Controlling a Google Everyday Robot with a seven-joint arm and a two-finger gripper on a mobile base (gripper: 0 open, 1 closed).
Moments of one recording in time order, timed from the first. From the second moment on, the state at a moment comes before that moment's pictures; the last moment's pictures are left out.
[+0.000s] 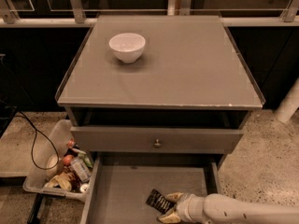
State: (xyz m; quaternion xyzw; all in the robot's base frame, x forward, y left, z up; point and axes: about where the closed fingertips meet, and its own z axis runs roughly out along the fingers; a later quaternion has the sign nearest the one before) arm 0.418 -0.102 0.341 -0.49 0.79 0.15 0.33
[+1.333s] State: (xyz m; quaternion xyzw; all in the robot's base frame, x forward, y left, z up) arm 0.418 -0.115 0.411 -0.52 0.77 0.15 0.34
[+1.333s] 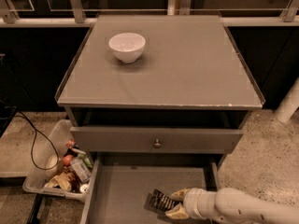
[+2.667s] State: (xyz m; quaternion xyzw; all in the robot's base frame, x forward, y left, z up) arm 0.459 -0.203 0.655 -0.54 0.72 0.09 0.42
